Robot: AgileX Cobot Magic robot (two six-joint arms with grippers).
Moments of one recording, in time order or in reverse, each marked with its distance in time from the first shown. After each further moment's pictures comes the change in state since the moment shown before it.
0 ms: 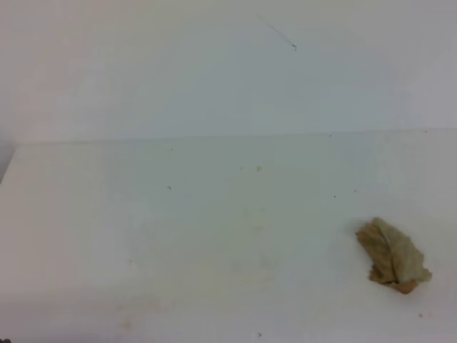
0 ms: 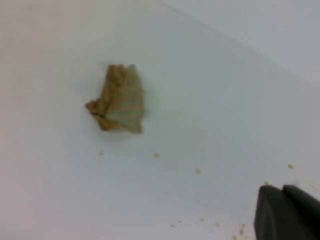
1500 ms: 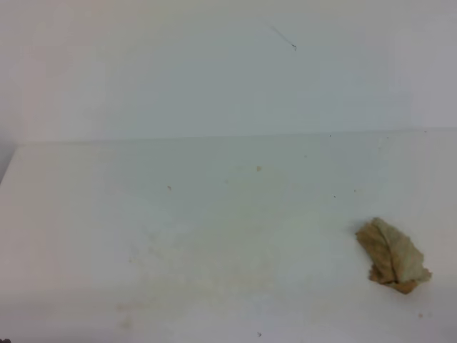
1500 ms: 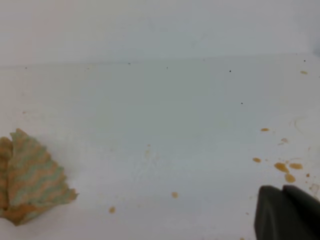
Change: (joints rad) left arm 0.000 0.000 0.000 0.000 0.000 0.000; right arm -0.333 -0.268 0.671 -0.160 -0.670 0.460
